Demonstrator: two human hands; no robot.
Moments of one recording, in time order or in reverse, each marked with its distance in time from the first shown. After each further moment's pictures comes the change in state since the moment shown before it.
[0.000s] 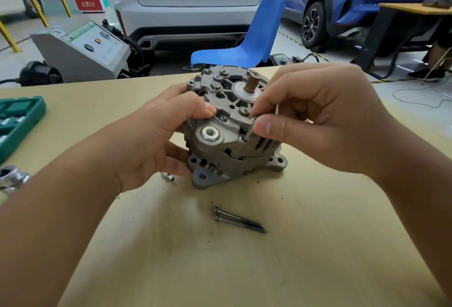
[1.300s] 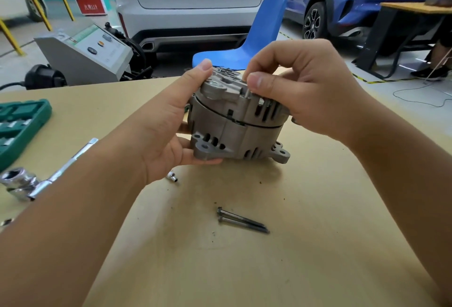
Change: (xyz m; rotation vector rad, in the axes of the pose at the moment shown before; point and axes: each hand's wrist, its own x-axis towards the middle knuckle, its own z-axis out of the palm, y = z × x) left_hand 0.007 0.015 0.023 -0.236 0.192 -0.051; right_hand 0.029 0.017 0.003 0.115 0.104 0.219
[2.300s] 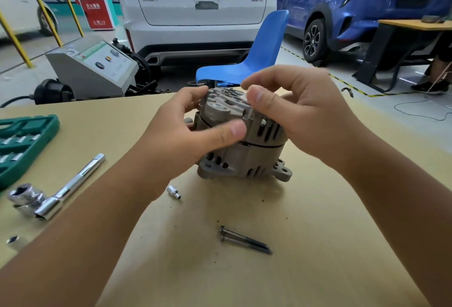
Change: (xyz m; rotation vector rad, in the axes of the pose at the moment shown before) left_hand 0.008 -0.008 -0.010 0.304 0.012 0.382; right_hand 0.000 -0.007 0.010 0.028 0.112 0.073
